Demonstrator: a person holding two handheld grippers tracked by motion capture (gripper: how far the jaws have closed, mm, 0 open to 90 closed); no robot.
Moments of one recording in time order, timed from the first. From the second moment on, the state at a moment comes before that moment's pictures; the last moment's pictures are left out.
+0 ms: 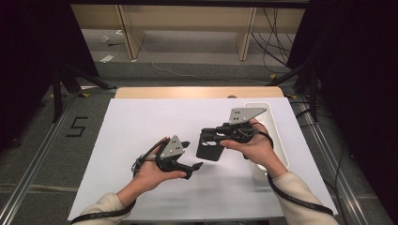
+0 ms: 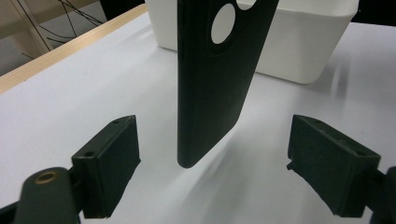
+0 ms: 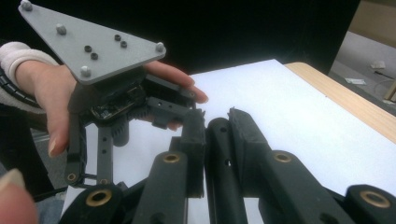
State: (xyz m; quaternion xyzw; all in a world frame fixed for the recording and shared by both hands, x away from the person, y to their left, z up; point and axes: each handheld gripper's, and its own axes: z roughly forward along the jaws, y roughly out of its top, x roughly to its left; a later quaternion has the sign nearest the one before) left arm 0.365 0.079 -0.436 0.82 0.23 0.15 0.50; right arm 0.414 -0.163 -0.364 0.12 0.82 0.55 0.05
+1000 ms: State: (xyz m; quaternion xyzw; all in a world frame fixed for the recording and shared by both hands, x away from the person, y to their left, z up) left arm 0.365 0.075 -0.441 0.83 0.23 0.15 0.48; right arm 0.405 -0.154 -0.357 0.10 0.82 0.56 0.03
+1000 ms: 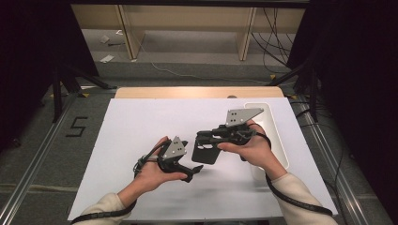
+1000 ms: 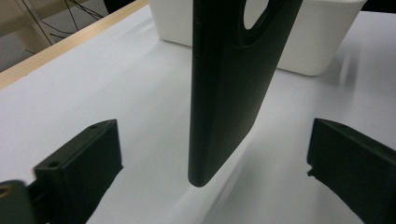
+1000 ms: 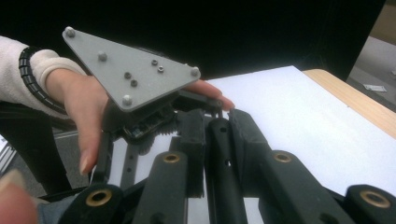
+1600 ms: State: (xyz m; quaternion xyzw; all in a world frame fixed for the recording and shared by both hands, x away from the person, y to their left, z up) left arm 0.367 0.073 -0.448 0.84 0.20 0.12 0.49; right arm 0.401 -0.147 -0.358 0.09 0.82 0.56 0.01
